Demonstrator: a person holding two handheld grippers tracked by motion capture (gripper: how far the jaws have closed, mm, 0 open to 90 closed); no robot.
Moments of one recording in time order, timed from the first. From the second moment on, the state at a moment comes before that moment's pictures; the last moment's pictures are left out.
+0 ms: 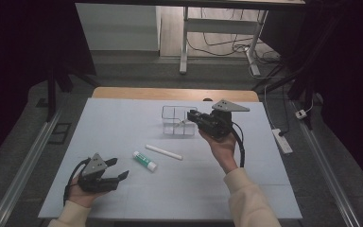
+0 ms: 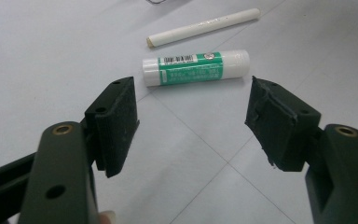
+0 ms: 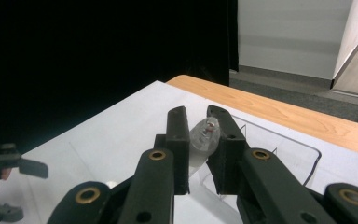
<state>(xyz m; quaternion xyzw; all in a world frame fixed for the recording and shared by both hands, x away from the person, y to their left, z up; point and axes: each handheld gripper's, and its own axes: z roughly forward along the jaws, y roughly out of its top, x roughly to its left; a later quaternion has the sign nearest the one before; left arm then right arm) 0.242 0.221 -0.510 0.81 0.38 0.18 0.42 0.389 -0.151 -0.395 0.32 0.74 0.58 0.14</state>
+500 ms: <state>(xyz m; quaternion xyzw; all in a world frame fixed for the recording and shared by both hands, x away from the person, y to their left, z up) 0.244 0.220 -0.512 0.81 0.38 0.18 0.41 0.414 -0.140 -0.389 0.33 0.74 0.57 0.15</state>
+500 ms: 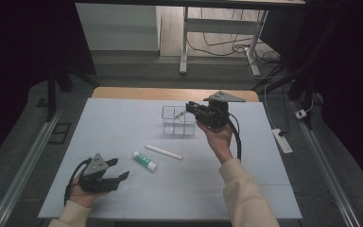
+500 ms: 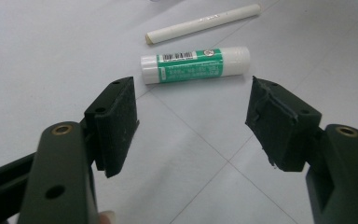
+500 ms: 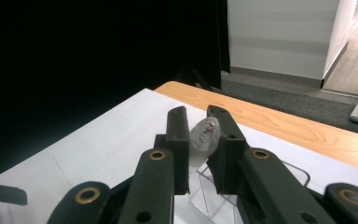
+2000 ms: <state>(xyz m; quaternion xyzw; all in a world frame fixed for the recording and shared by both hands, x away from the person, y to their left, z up) 0.243 0.222 -0.515 0.81 0.38 0.18 0.41 0.449 -0.104 -0.416 0.35 0.76 0.53 0.15</state>
